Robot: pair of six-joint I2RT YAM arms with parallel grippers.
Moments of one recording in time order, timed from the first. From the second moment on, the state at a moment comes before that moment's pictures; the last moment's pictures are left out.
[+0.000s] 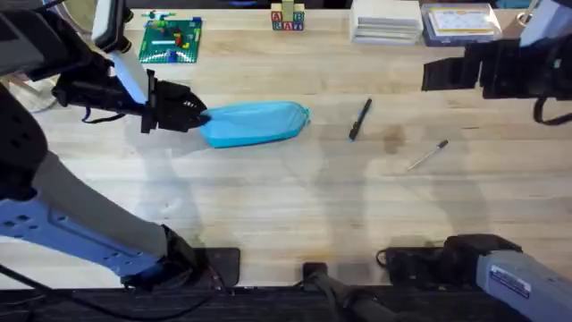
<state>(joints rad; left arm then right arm) 0.45 1.87 1.22 -1.29 0.92 1.94 0.01 1.07 1.14 -1.01 -0.05 0.01</state>
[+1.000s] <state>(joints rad) 0.45 1.87 1.22 -1.29 0.92 1.94 0.01 1.07 1.14 -1.01 -0.33 -0.39</state>
